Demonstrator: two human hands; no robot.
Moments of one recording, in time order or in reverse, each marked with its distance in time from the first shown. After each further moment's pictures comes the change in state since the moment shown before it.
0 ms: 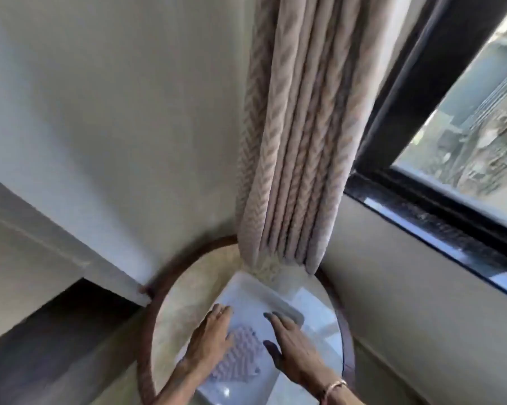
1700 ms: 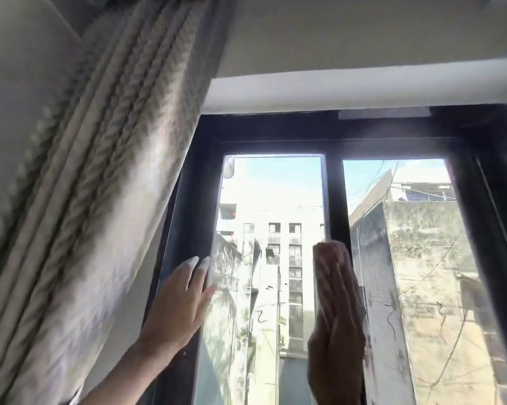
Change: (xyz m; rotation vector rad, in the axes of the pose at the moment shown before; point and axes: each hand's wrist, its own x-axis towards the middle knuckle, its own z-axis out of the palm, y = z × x) left_hand -0.006 0.621 -0.588 0.047 1.390 1.146; right_hand -0.236 -0.057 -0.744 -0.373 2.230 -0.437
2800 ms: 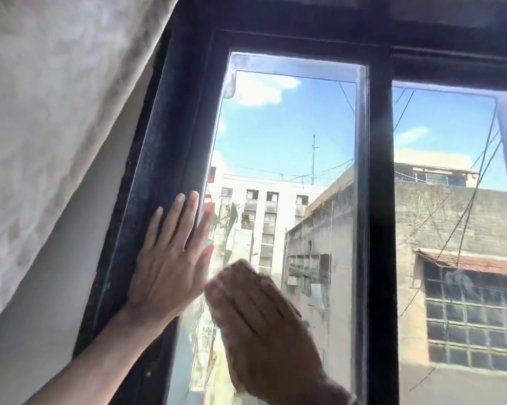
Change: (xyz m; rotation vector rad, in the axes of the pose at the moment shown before) left_hand -0.008 -0.027 0.104 0.167 0.121 0.058; right_hand -0.100 0.012 0.095 -0.461 -0.547 -0.667
